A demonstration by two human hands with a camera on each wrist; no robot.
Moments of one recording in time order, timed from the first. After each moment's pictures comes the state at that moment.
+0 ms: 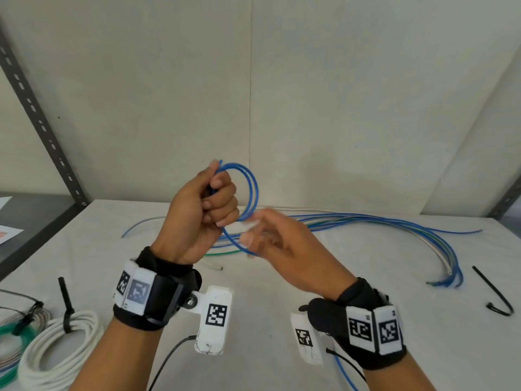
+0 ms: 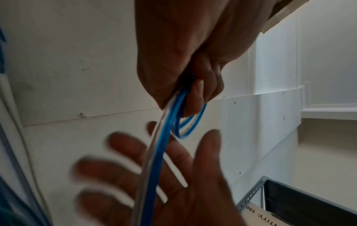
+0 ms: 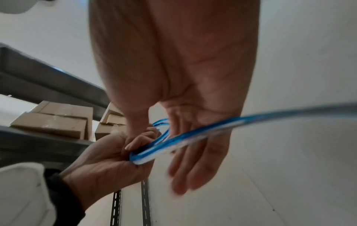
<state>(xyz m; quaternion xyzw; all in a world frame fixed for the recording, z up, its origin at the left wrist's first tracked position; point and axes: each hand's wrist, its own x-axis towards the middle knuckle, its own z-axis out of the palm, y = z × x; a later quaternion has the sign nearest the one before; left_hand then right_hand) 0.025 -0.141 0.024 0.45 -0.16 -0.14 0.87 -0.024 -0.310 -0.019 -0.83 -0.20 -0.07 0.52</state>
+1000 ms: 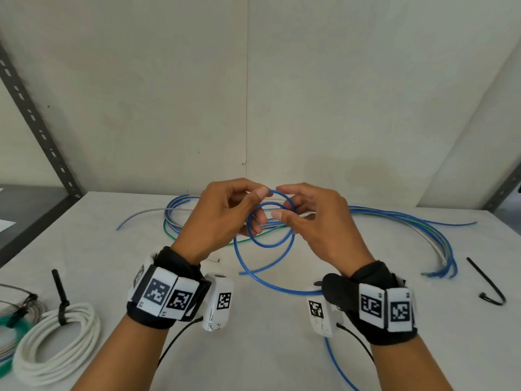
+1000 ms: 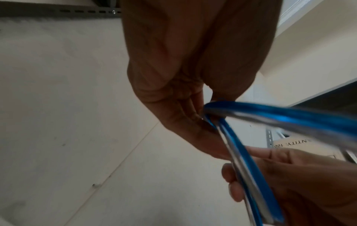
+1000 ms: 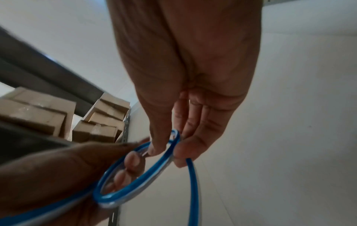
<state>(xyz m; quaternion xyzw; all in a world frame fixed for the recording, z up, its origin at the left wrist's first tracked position) 0.022 -0.158 0.001 0.75 -0.23 0.00 0.62 -0.012 -0.349 -0.013 -0.85 -0.10 -0.20 0.47</state>
